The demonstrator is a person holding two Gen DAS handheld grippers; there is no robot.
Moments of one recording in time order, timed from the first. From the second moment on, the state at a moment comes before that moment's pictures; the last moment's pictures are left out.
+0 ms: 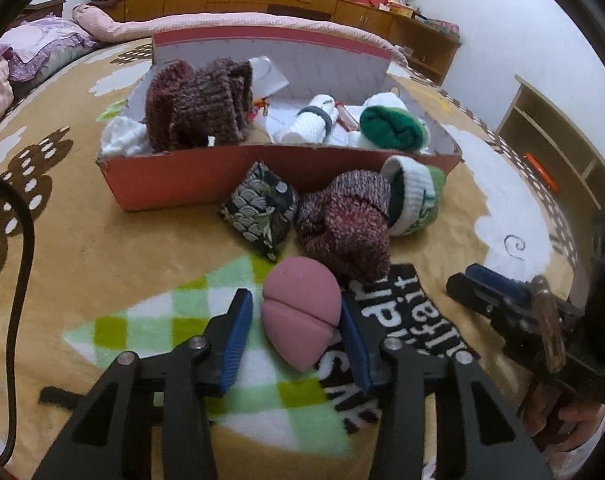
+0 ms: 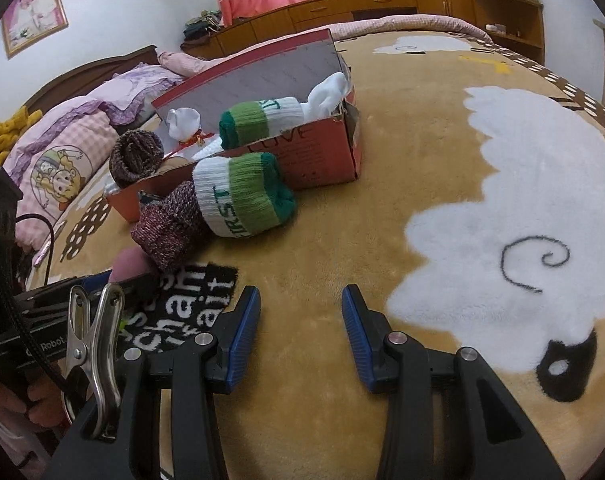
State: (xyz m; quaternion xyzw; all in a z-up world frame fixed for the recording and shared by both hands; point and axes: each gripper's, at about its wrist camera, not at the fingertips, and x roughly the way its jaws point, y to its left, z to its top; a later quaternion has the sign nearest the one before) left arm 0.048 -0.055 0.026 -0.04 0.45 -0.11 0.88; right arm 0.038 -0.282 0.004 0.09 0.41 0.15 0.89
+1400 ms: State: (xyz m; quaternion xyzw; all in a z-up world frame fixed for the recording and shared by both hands) left arm 0.055 0.009 0.019 -0.12 0.44 -0.07 0.89; right arm 0.085 -0.235 0.018 0.06 0.40 0.16 0.90
